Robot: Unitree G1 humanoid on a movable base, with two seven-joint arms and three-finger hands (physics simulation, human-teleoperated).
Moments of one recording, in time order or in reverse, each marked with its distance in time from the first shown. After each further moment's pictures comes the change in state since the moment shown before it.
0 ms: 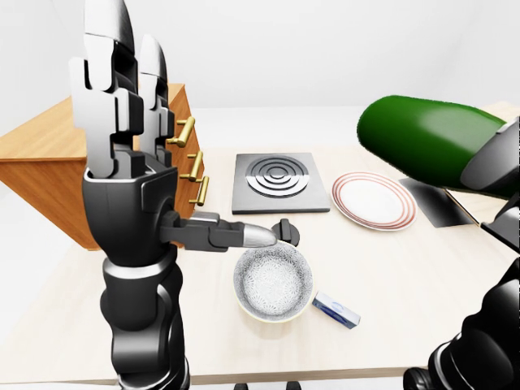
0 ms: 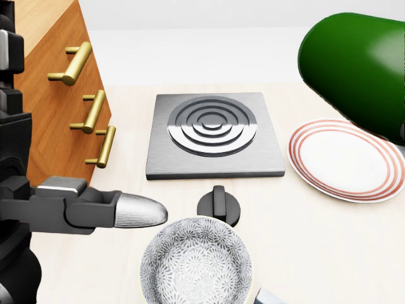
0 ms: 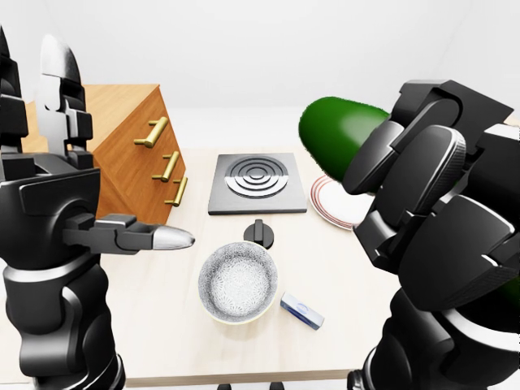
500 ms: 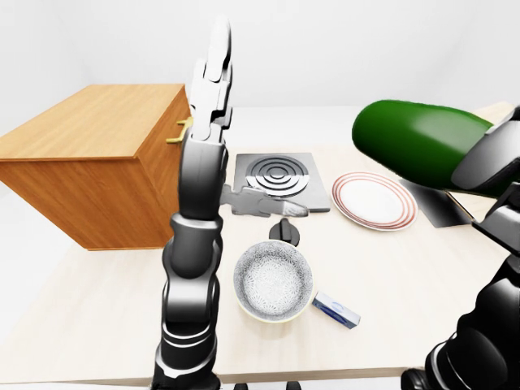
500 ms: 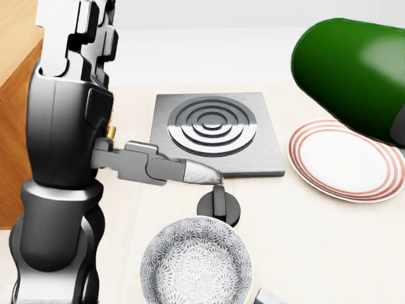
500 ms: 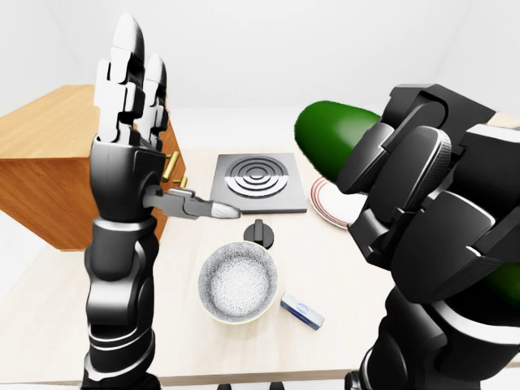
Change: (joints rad) left arm -0.143 -0.099 -0.088 0.262 0.157 0.000 -0.019; right arm 0.003 0.014 0.017 0.010 -0.004 0.000 0.001
